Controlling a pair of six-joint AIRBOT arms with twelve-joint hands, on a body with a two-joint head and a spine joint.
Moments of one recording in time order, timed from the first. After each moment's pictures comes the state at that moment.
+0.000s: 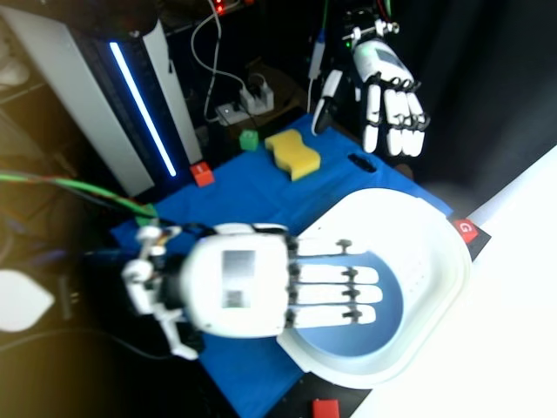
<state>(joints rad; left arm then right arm) 0.85 -0.88 1.13 -0.01 -0.90 0.79 -0.50 -1.39 1.83 -0.78 0.67 0.03</state>
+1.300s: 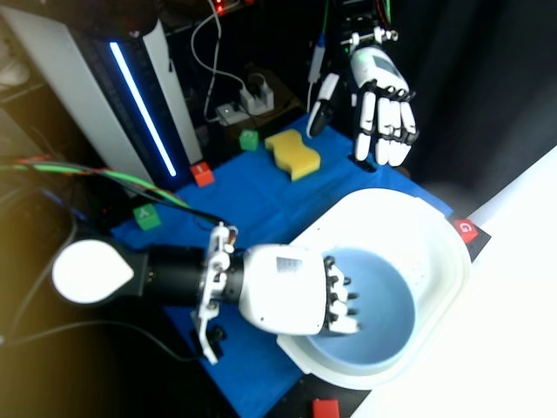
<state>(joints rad) 0.85 -0.90 1.15 0.03 -0.90 0.72 -0.45 -1.51 1.92 -1.08 0.51 0.15</state>
